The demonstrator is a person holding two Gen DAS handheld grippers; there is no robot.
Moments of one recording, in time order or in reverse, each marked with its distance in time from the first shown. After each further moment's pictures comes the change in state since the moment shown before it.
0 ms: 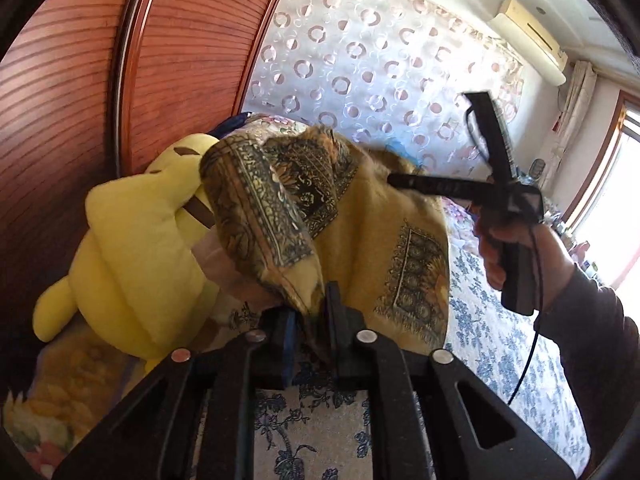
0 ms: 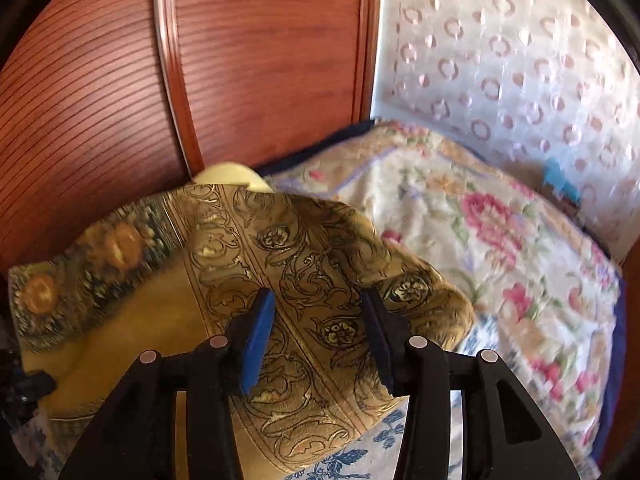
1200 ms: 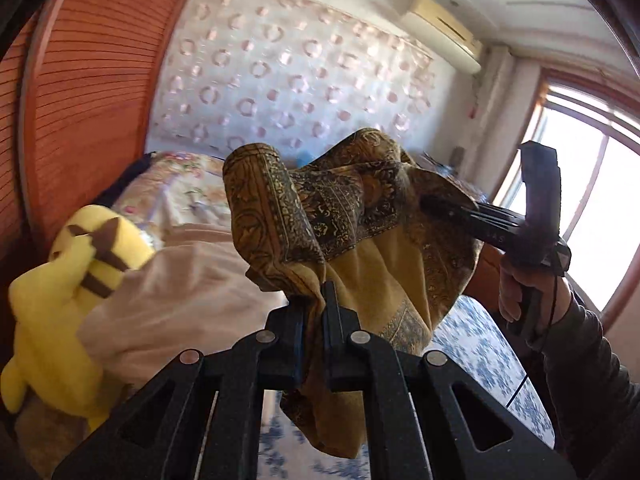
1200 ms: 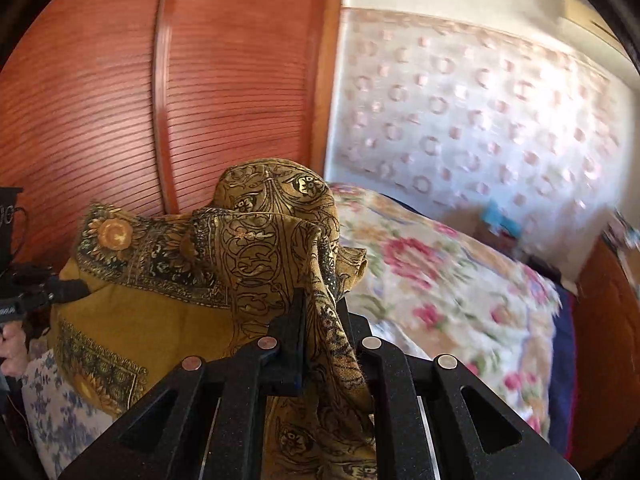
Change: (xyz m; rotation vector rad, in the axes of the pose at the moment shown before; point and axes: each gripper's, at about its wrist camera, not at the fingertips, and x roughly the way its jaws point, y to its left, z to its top) left arm -0.015 -0.091 0.057 0.134 -0.056 -0.270; right arm -0.203 0.018 -0.066 -0.051 -0.240 -0.097
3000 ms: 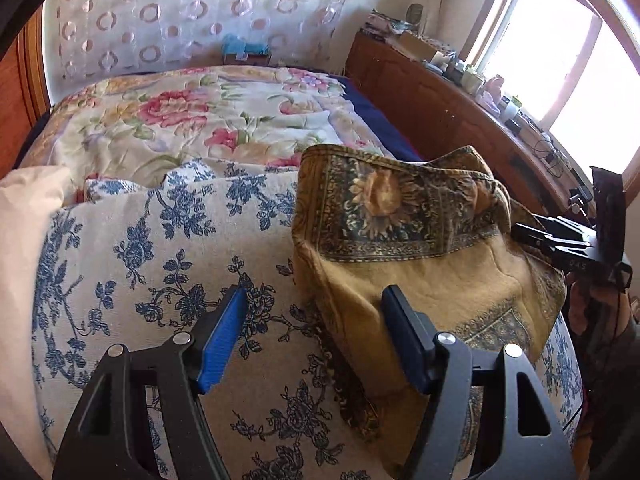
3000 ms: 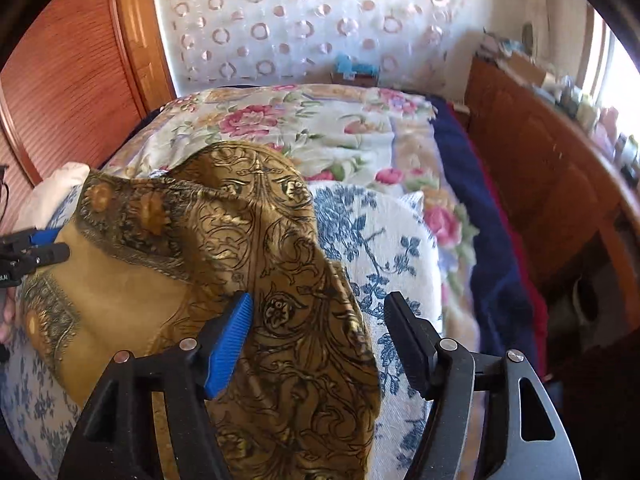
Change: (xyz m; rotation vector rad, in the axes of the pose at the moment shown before) left arm 0.217 -0.153 -0.063 0.226 0.499 -0.095; right arm -0.086 -0.125 -0.190 0.534 0.346 -0.340
